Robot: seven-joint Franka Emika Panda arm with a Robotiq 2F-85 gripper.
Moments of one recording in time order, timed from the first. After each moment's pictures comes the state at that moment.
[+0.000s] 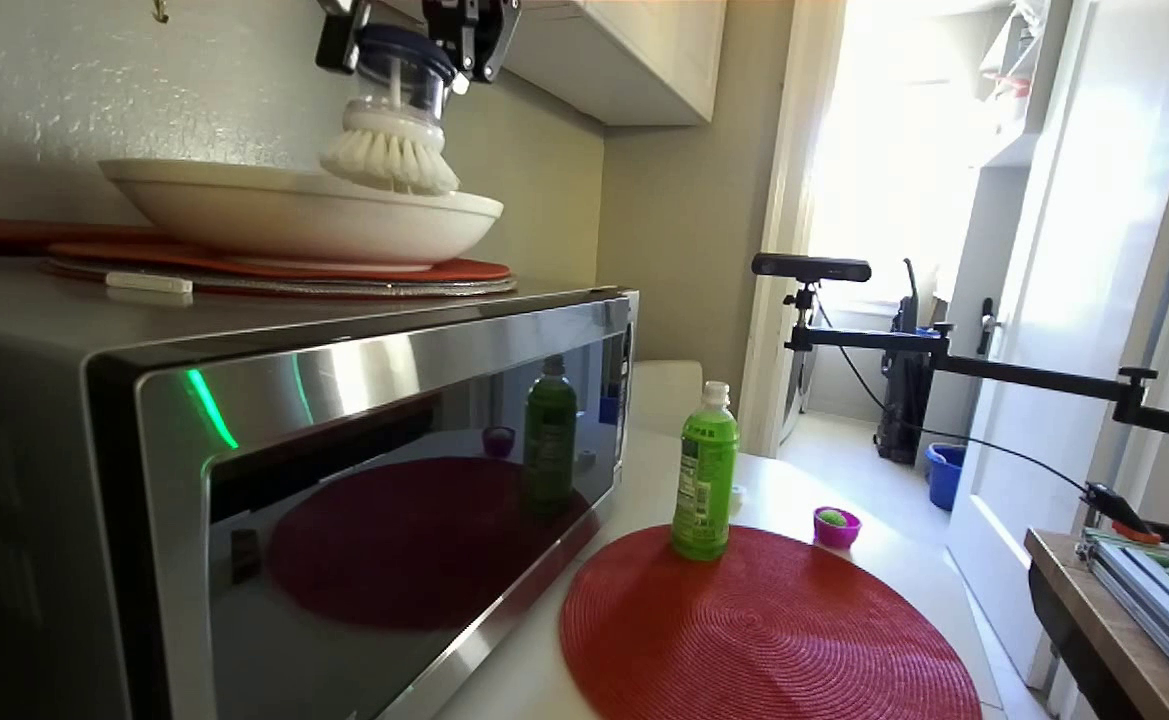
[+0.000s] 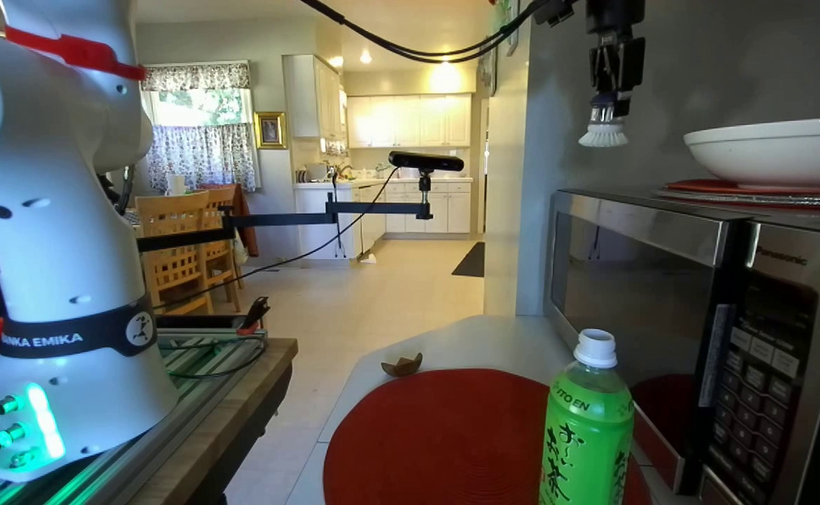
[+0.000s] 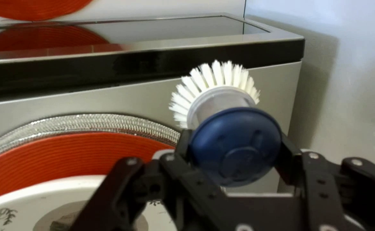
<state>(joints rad) 0.20 0.29 0.11 -1.49 0.09 2.04 0.38</state>
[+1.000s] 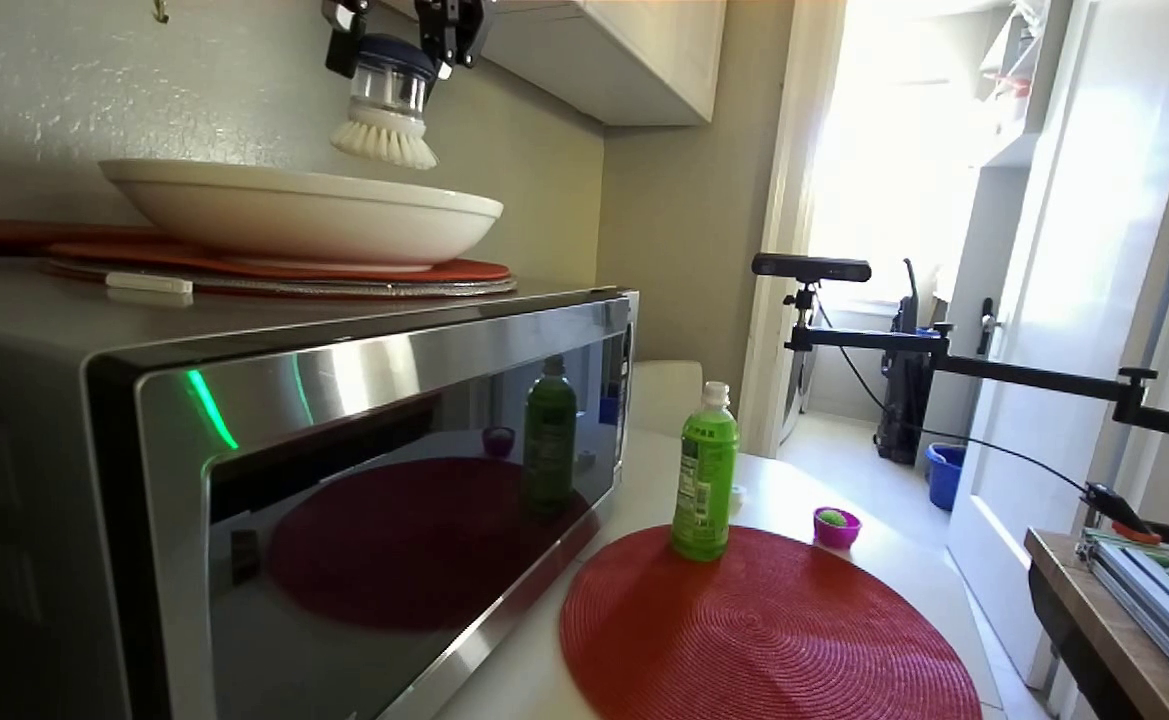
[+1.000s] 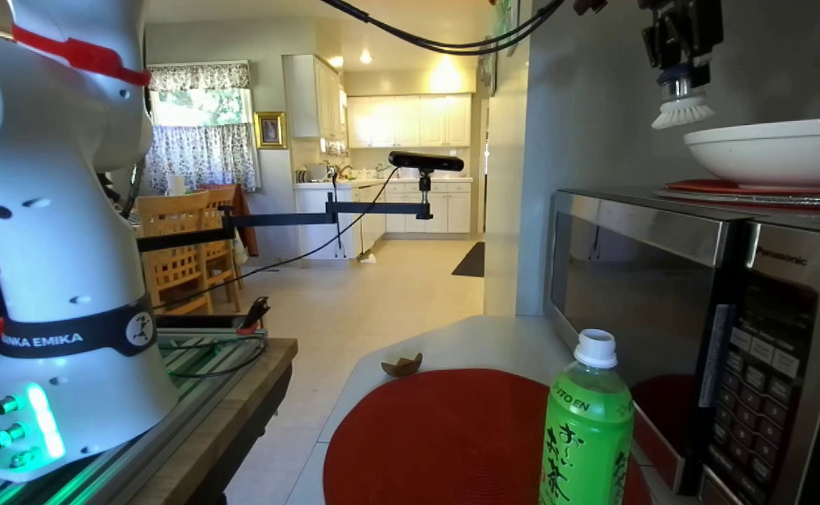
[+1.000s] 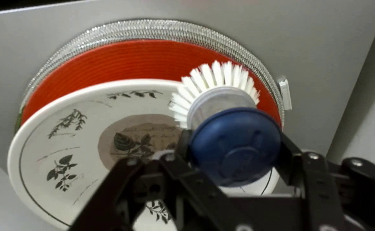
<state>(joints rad) 0.20 0.37 0.05 -1.36 -0.10 2.09 0.42</state>
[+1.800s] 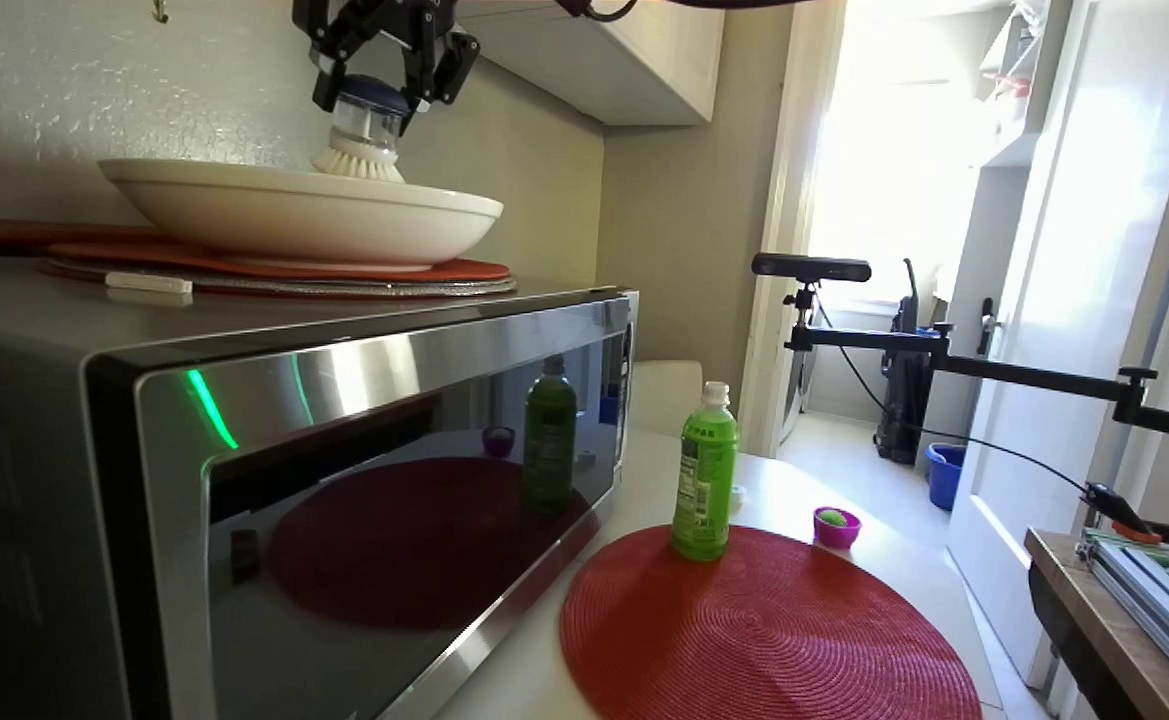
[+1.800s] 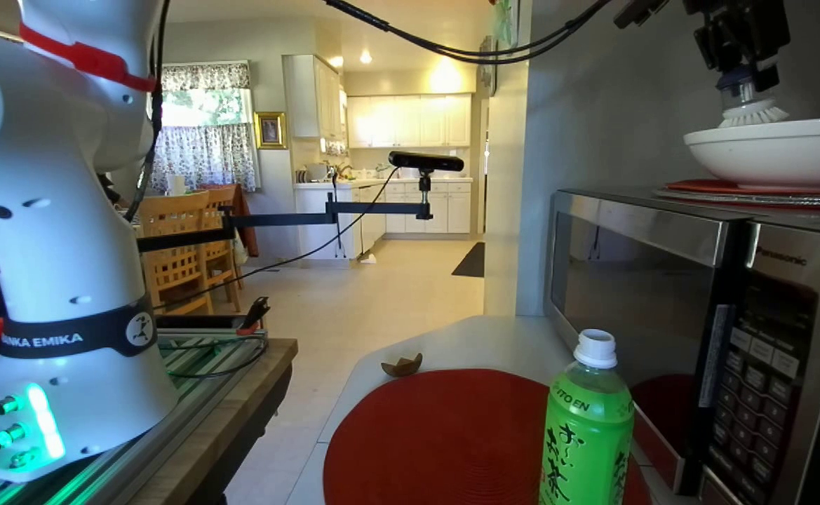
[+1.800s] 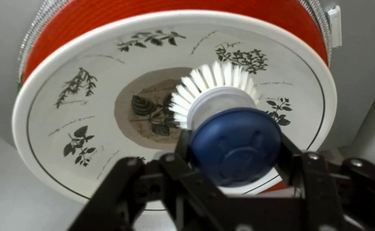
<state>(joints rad) 0.20 0.45 -0.03 -1.33 -0.12 2.27 0.50</state>
